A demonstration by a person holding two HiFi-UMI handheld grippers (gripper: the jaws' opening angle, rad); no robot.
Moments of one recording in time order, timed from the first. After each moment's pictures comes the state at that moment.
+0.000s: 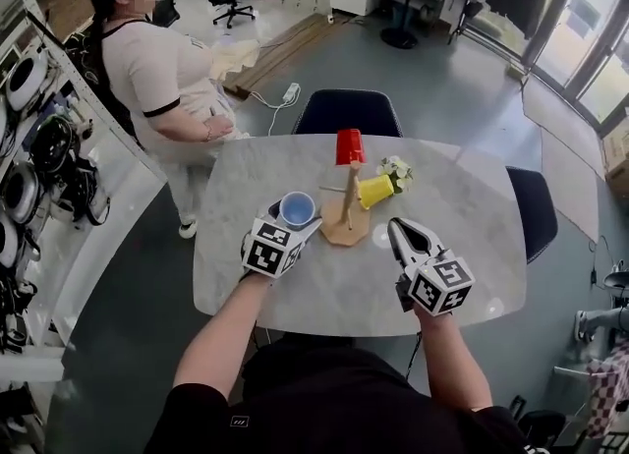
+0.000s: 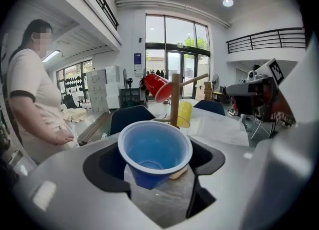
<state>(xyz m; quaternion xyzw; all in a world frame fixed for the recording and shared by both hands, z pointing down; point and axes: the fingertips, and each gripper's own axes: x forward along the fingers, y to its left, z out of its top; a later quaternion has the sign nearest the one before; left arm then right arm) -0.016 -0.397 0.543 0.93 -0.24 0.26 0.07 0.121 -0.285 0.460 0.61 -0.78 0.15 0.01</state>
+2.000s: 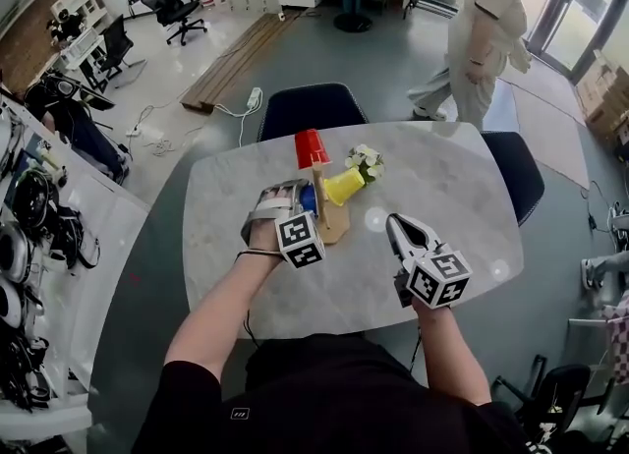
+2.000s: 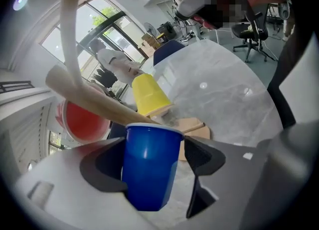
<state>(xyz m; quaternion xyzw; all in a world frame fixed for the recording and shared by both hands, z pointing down) 0.082 -0.394 0.590 0.80 -0.06 0.49 -0.35 0.176 -0.253 0.474 0.68 -0.71 0.17 -0.02</state>
